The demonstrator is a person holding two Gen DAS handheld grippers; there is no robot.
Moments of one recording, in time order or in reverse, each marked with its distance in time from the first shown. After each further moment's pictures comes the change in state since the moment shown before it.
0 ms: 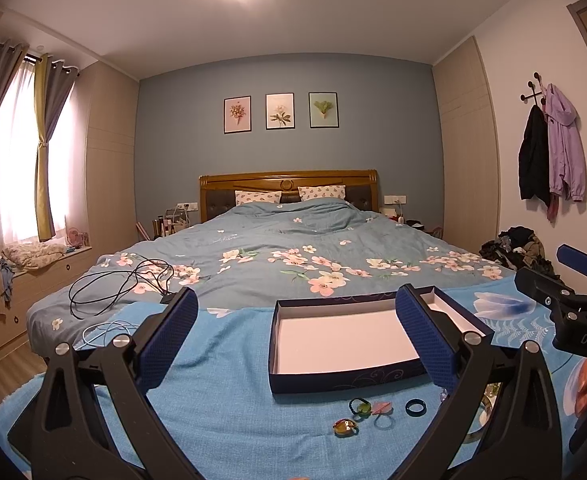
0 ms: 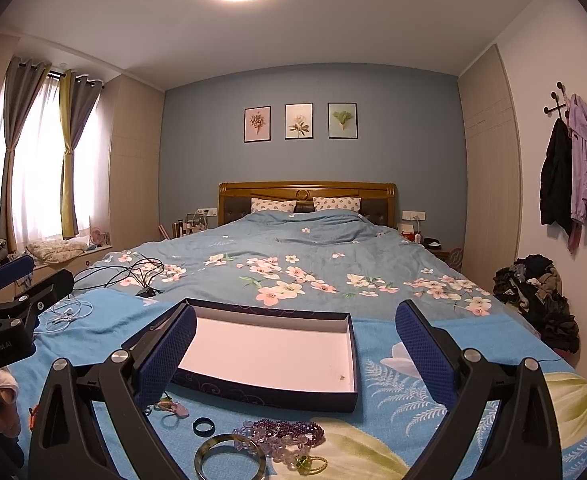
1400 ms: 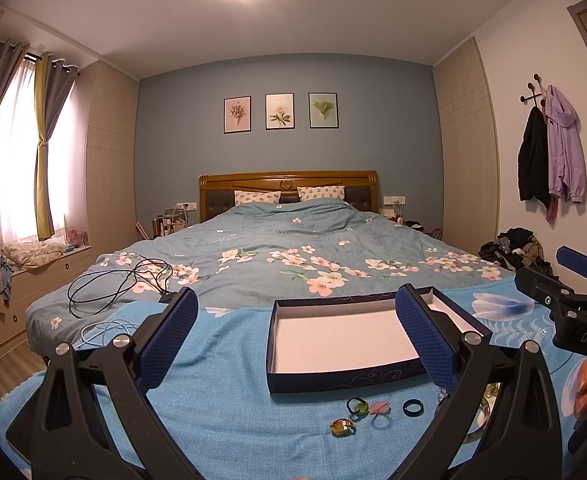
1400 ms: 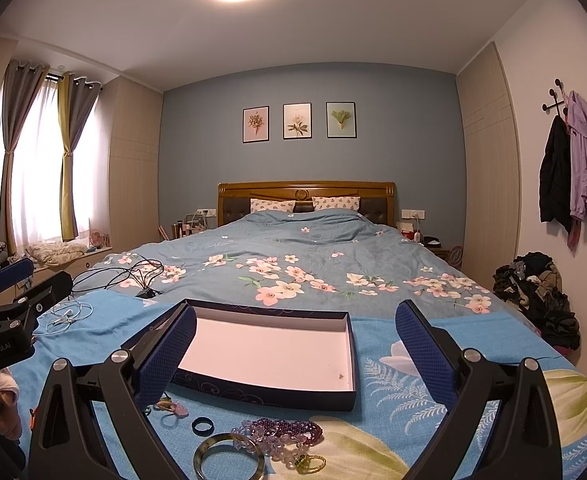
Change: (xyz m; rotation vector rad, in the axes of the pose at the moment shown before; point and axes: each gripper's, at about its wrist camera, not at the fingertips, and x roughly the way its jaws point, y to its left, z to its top) left arm -0.003 -0.002 -0.001 -0.004 0.000 -0.004; right arm 0.001 -0.001 0.000 0.006 0.004 0.001
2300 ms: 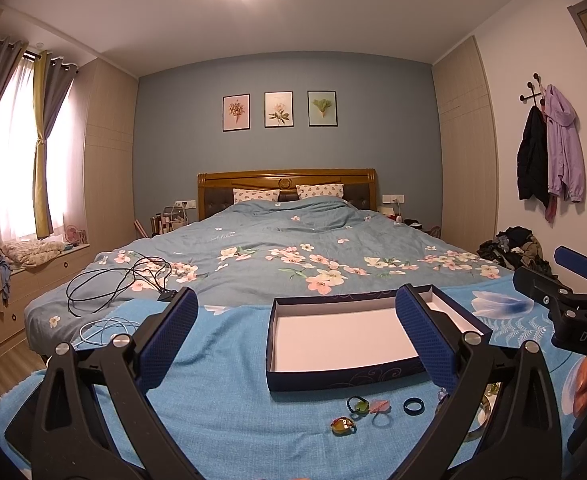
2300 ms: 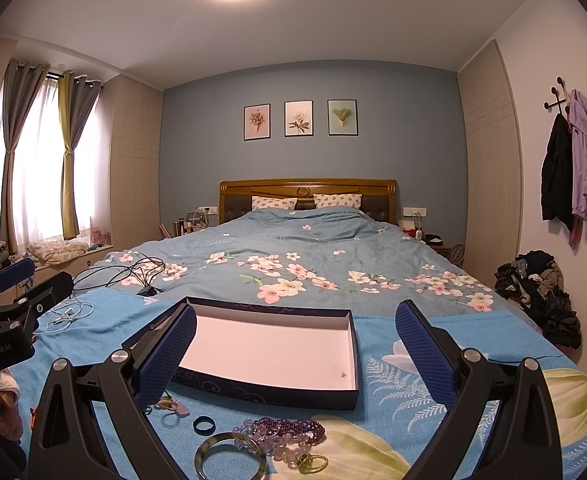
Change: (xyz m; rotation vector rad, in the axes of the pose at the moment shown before) left arm -0.001 -0.003 -0.001 0.001 0.006 -0.004; right arm -0.001 -0.001 -0.004 0.001 0.003 0.001
